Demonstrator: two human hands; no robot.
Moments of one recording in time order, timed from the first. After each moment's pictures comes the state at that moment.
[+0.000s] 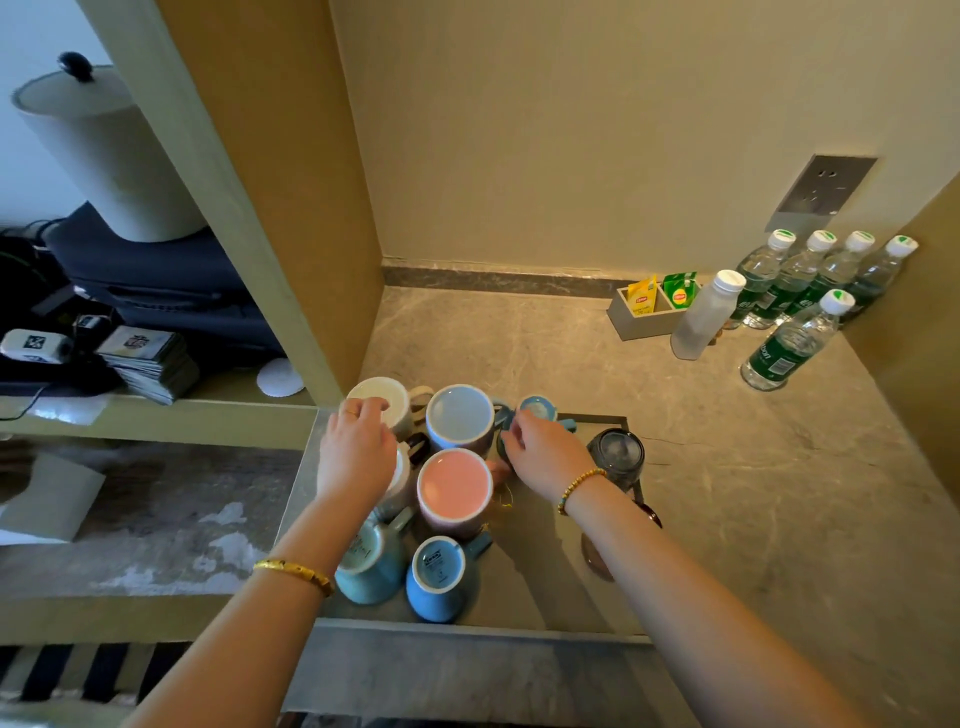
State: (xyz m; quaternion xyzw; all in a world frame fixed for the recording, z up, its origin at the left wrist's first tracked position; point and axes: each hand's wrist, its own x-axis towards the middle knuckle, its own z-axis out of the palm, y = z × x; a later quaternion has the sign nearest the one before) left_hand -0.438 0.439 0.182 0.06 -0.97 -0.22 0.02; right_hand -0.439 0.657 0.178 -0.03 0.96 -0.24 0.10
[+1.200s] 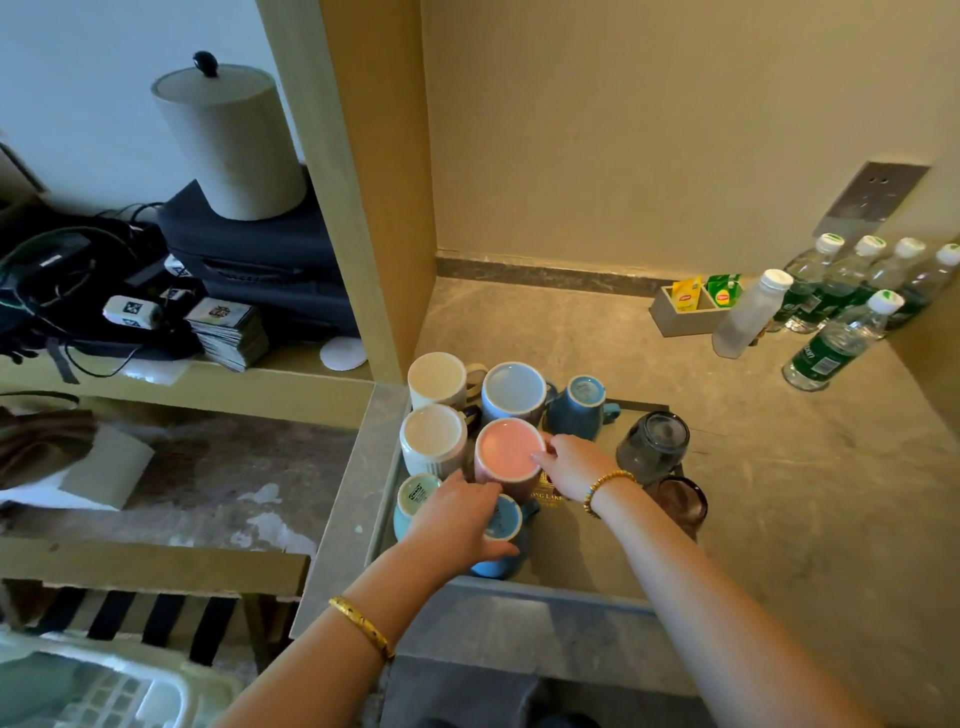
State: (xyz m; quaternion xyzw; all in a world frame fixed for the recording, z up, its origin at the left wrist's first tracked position) left_hand -0.346 0.458 0.170 -0.20 -0.96 -0.09 -0.15; right_hand -0.396 0.621 0.176 0.03 0.95 -0.22 0.21
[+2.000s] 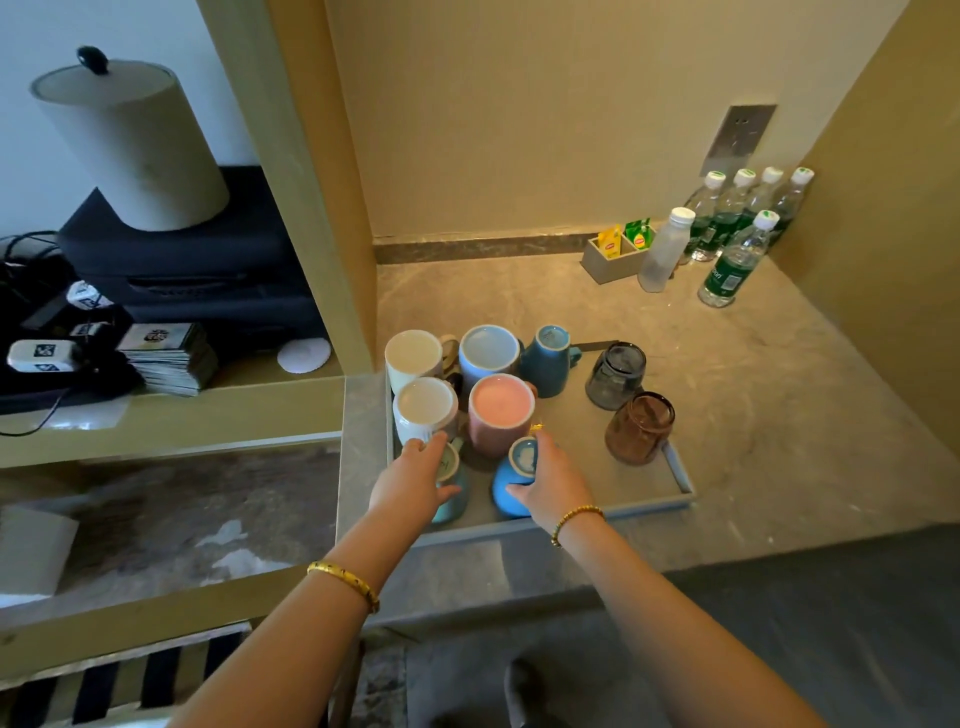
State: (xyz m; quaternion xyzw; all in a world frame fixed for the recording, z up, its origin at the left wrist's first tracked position) left_hand -0.351 0.388 0.153 -0.15 -0.96 -0.12 -0.19; right_hand -0.302 0.564 0.135 0.18 0.91 -0.36 0.06
